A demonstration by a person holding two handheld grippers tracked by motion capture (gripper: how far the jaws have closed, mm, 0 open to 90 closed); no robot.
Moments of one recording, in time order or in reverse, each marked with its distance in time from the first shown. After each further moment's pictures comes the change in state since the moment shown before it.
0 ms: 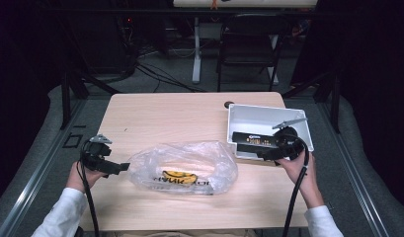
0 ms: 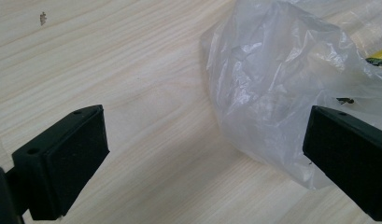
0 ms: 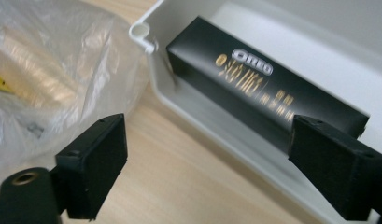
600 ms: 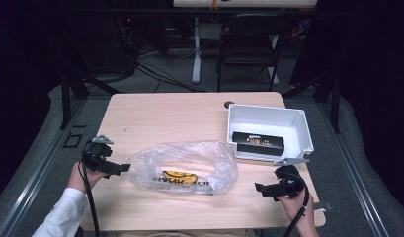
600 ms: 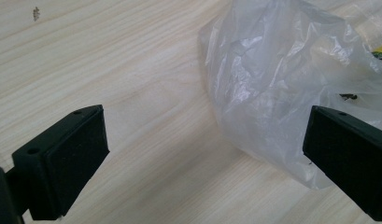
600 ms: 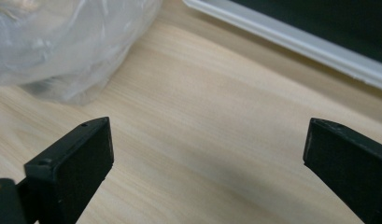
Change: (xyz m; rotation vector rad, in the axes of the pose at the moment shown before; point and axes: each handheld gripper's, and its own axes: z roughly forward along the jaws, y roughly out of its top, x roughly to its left) left arm -0.001 0.000 0.005 0.019 -0.002 0.008; right arm 0.032 -0.097 0.017 -0.026 0.009 0.084
